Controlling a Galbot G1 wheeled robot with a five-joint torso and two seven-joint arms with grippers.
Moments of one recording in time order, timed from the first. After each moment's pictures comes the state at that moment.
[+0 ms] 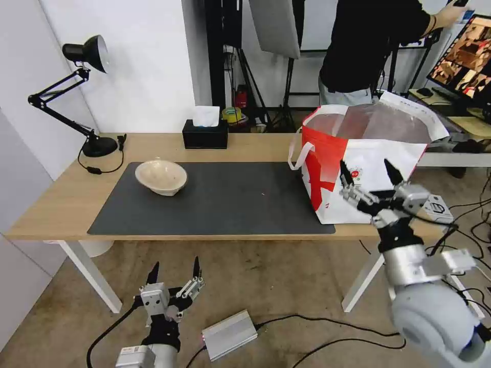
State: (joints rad) left arm 1.92 -1.59 -0.37 -2.33 -0.05 -0.04 -0.14; right arm -1.47 0.78 0.39 2.32 0.56 0.22 0.44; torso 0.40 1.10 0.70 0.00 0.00
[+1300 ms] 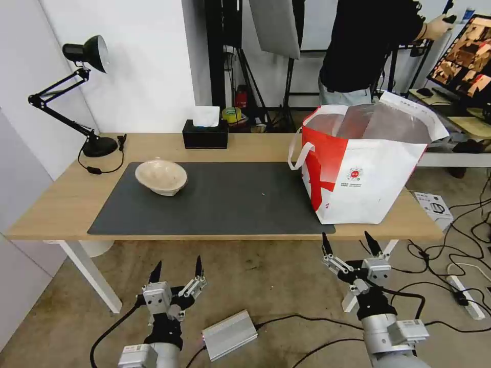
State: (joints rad) left arm 1.91 -1.59 -0.36 -2.32 -0.05 -0.04 -0.13; right arm -1.71 0.89 0.30 2.24 0.30 0.24 0.54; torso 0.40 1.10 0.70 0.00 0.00
